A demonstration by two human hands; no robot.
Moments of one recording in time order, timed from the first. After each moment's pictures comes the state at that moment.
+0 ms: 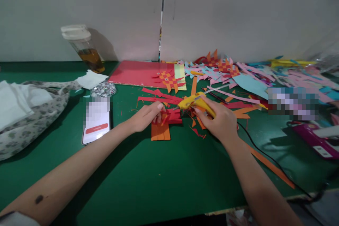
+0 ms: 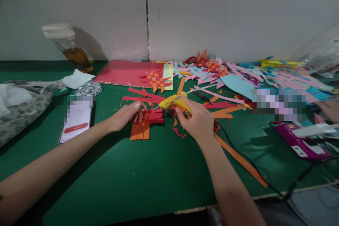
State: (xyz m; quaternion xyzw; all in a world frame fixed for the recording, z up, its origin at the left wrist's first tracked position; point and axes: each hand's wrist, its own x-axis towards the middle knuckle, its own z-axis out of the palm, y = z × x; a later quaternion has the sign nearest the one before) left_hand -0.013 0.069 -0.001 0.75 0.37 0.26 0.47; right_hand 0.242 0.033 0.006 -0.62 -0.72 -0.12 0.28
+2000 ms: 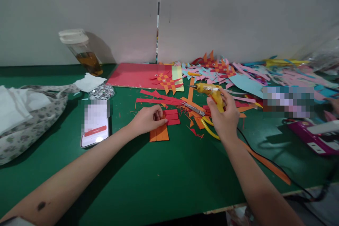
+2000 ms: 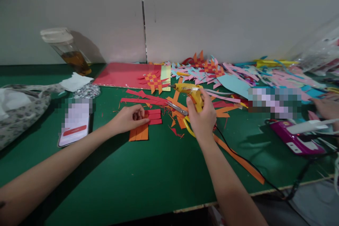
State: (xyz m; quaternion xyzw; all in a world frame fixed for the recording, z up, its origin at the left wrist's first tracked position) left_hand -0.001 0.069 -0.007 0.81 0.45 0.22 0.31; right_hand 0.249 0.040 0.002 -0.69 -0.54 -0.01 0.49
